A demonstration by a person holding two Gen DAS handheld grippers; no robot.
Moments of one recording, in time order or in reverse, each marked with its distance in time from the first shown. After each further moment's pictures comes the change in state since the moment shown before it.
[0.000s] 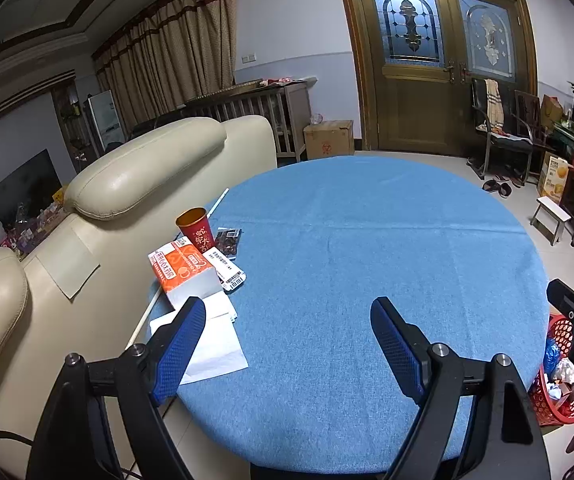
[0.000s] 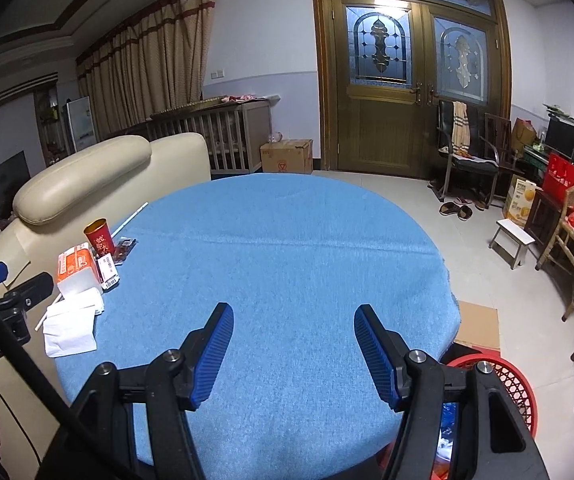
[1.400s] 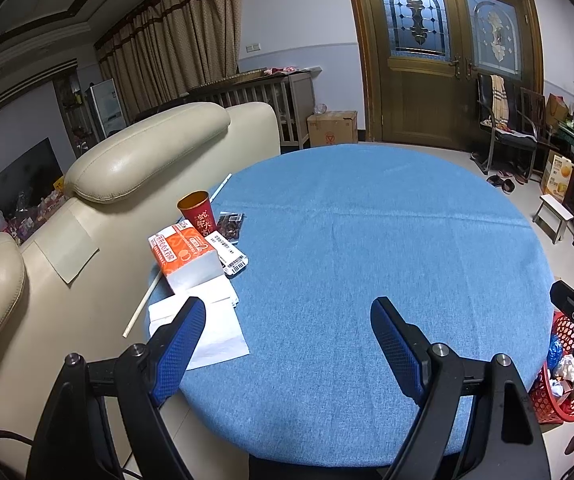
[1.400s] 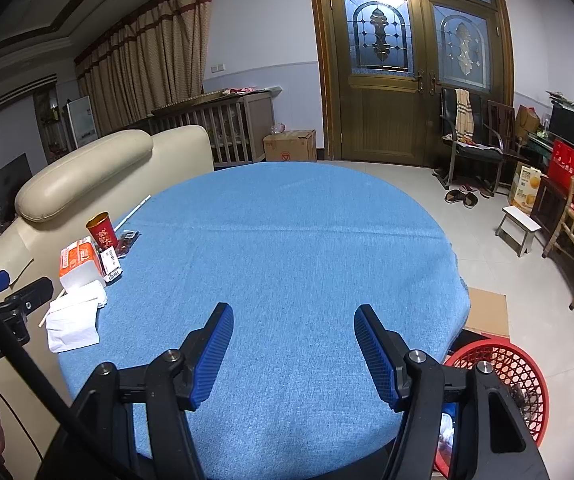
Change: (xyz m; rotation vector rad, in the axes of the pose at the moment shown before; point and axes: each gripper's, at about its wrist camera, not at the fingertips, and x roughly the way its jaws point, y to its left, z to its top) left arm 0.006 0.004 -0.011 -0.019 0.038 0.004; right arm 0.009 -0.006 -0.010 0.027 0.034 0.025
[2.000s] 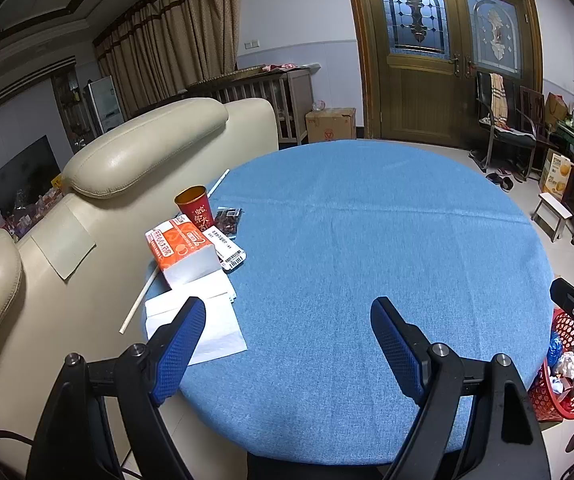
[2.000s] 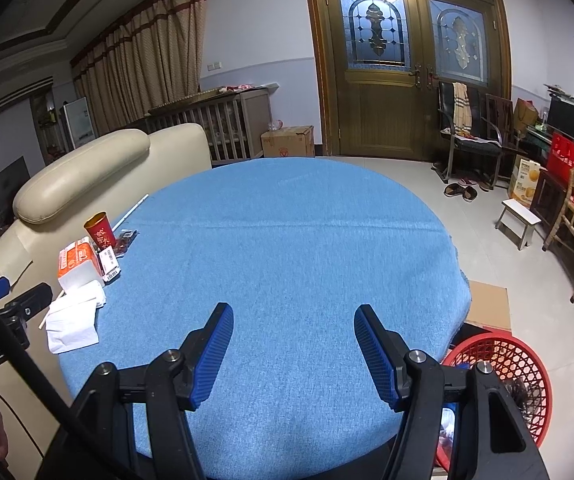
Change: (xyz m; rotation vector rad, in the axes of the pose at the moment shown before) left arm 0.003 0.000 -0.004 -0.001 0.012 -0.007; right arm 0.005 -0.001 -0.002 0.016 0.016 -0.002
